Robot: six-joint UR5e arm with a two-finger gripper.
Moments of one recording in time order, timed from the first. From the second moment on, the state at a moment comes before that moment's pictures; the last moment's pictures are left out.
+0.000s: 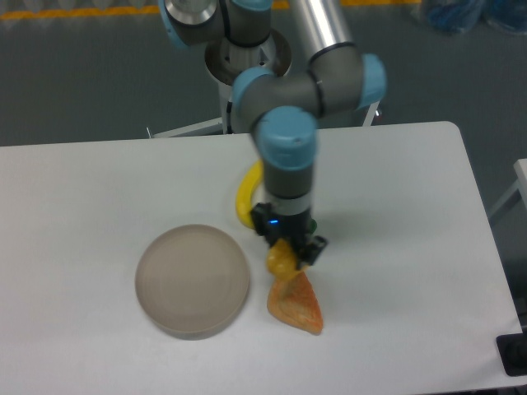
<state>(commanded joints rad) 2.23 -1.89 -1.52 -1.20 1.52 1.10</state>
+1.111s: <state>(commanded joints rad) 2.38 -1.92 -1.46 -1.30 1.53 1.57</state>
